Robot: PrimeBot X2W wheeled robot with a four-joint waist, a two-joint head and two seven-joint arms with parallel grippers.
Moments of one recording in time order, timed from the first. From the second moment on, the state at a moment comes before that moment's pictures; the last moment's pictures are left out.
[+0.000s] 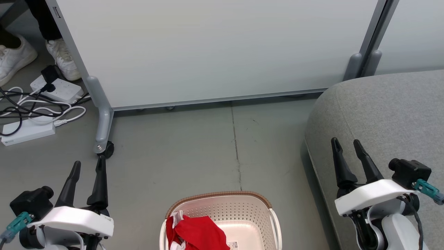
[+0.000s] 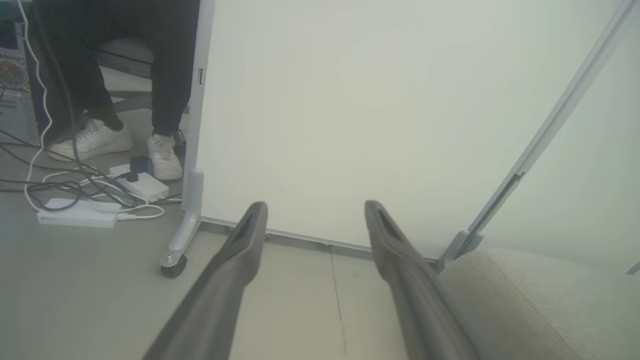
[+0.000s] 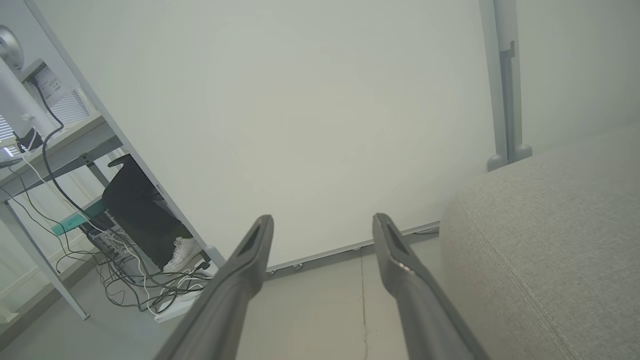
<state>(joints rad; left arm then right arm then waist) -0.06 0.16 0.01 0.20 -0.55 -0.05 -0.11 -0.23 -0.04 0.09 0.35 0.49 0.13 -0.16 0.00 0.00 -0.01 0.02</state>
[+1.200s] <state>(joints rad) -0.03 0.17 -0.04 0.28 -0.33 -0.01 -0.20 -0.18 -0.04 0.06 0.40 0.22 0.13 -0.22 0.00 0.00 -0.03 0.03</state>
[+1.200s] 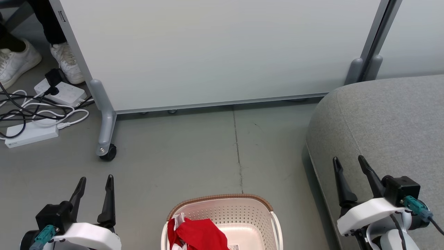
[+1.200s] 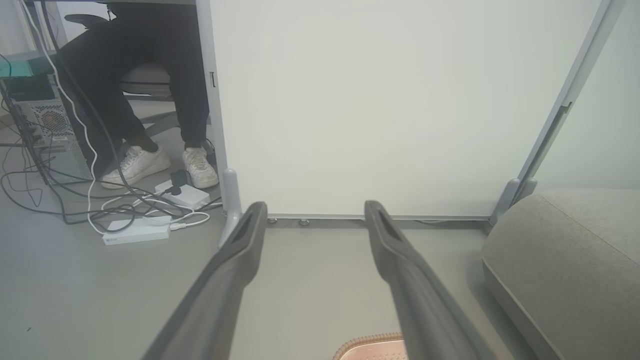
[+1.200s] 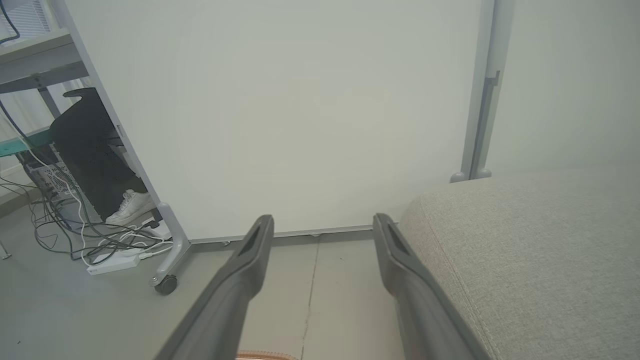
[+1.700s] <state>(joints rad) -0.02 0.17 -0.06 0.28 -0.28 0.01 -0.19 -0.16 -0.05 0.07 0.41 0.14 0.13 -0.23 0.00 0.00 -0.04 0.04</state>
